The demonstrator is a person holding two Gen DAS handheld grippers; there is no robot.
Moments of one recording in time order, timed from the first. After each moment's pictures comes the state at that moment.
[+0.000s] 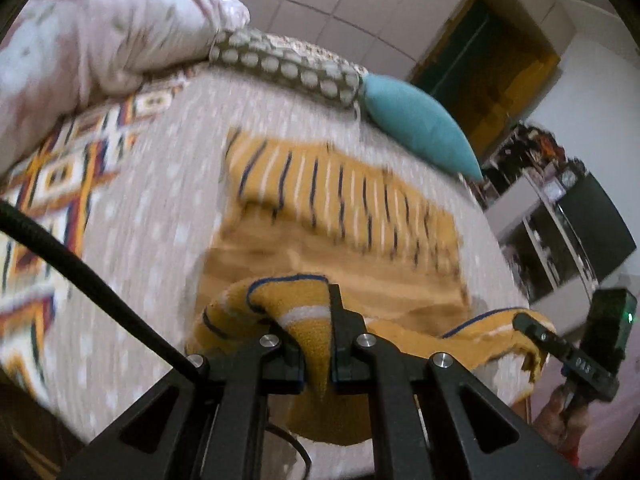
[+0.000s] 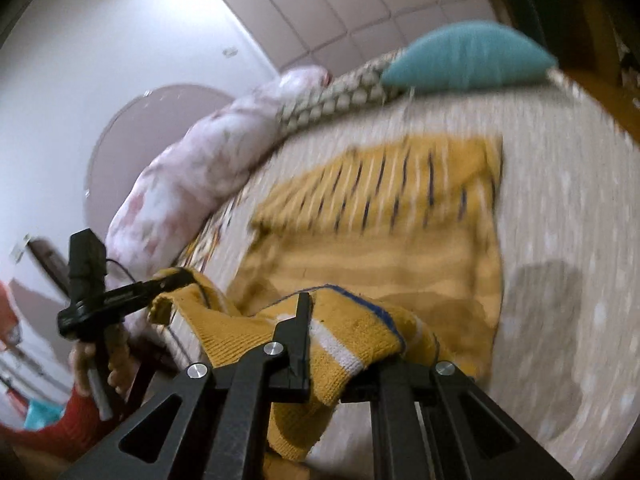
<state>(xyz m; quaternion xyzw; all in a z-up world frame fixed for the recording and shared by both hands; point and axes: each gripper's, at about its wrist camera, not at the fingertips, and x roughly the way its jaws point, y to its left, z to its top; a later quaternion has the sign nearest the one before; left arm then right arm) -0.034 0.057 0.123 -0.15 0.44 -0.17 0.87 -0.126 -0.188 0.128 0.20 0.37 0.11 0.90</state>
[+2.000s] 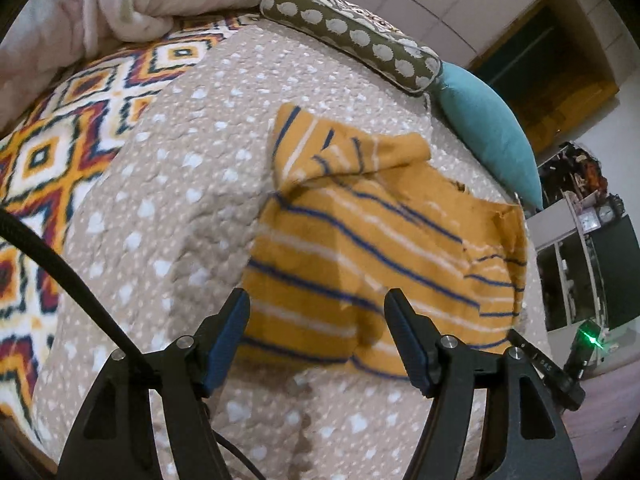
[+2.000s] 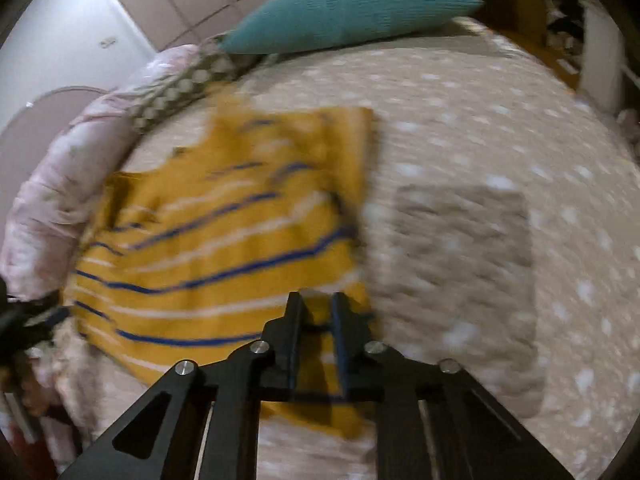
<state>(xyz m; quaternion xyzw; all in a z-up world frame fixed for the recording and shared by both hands) 0.050 0.075 0.049 -0.19 0.52 -0.11 0.83 -0.031 -0.302 0.047 0.19 0.48 -0.08 0.86</state>
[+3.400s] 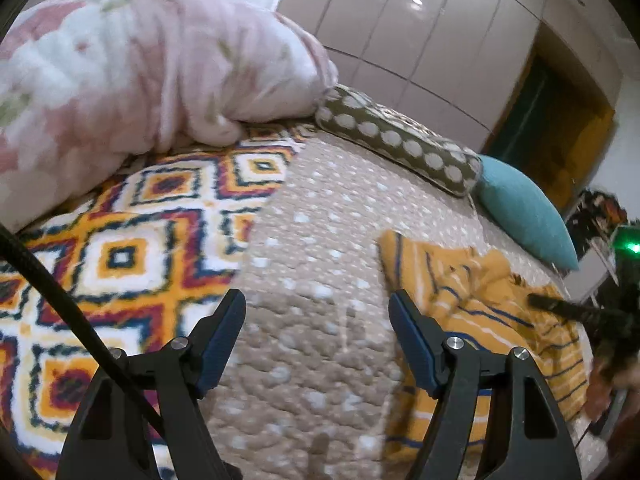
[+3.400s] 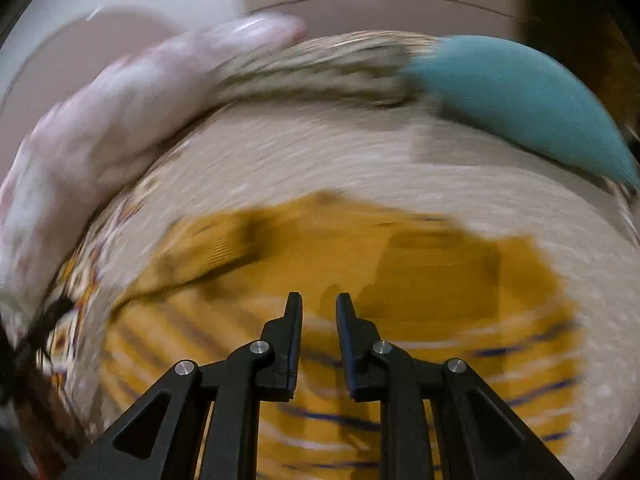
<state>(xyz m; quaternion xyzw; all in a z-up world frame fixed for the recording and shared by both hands) 0.063 0.170 0.043 -0.17 0.34 -0.02 0.92 0.134 -0.117 0.083 0.03 0.48 0.05 0.88</state>
